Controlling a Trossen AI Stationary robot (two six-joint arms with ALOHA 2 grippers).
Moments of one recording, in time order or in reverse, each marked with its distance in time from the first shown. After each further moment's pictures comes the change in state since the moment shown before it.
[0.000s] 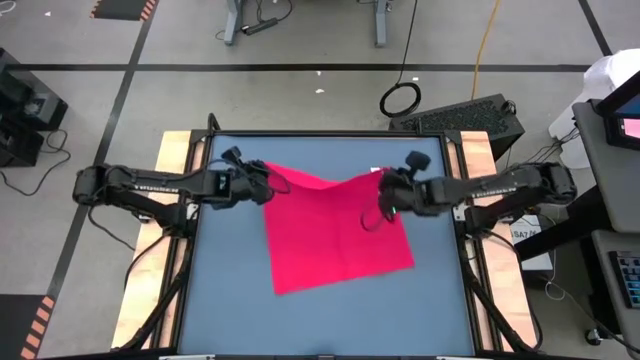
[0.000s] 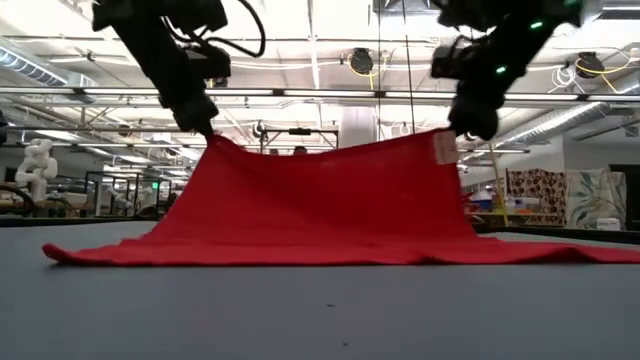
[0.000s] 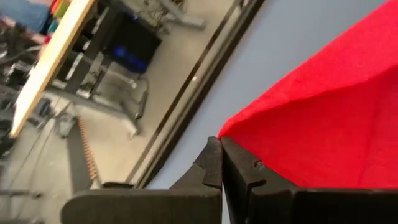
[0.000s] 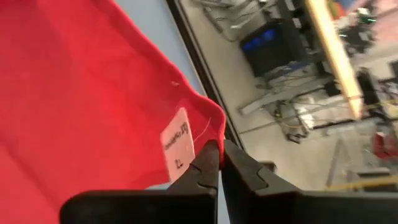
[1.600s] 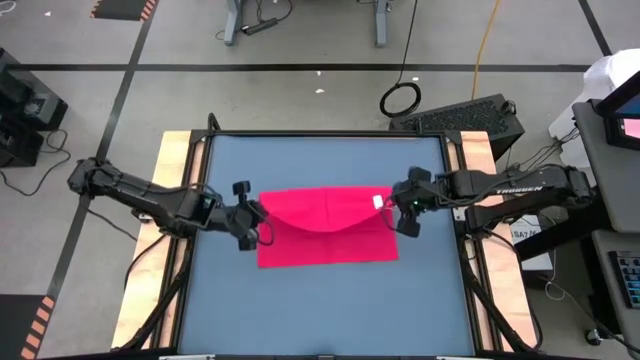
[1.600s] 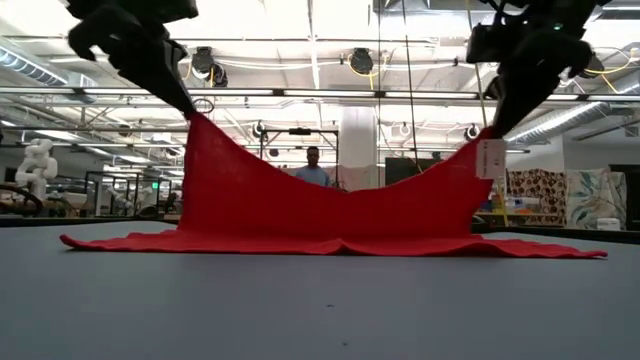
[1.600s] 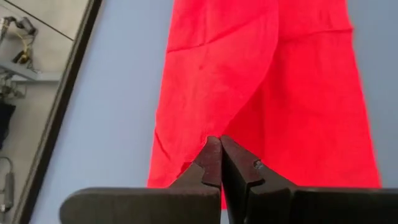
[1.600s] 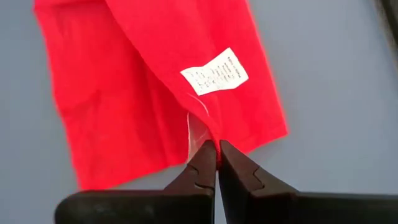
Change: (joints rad) left arm -0.401 -0.111 0.016 -0.108 0.376 -0.082; right arm 0.052 -0.202 0.000 -0.236 -0.687 0.173
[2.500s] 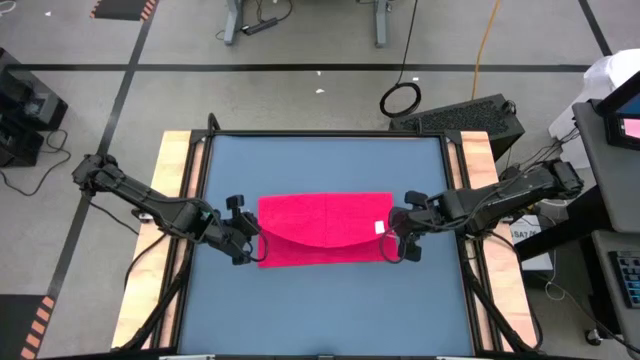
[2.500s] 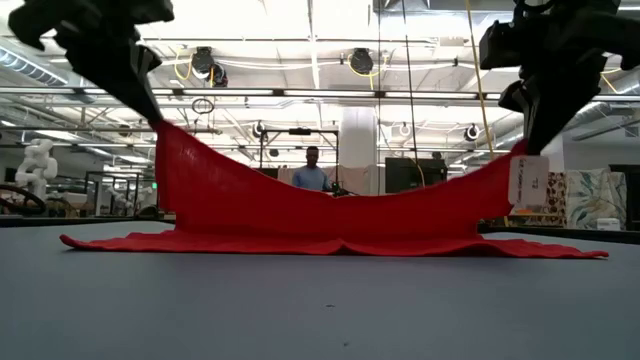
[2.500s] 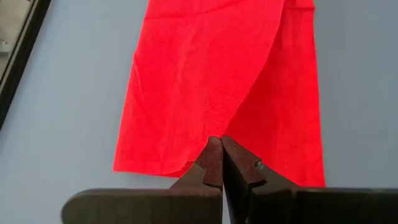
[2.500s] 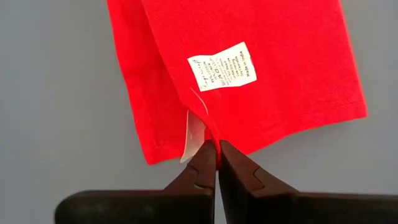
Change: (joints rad) left arm -0.144 0.023 -0.019 -0.081 0.004 -0.259; right arm 0.228 0.130 -0.001 -0.011 -0.044 0.211
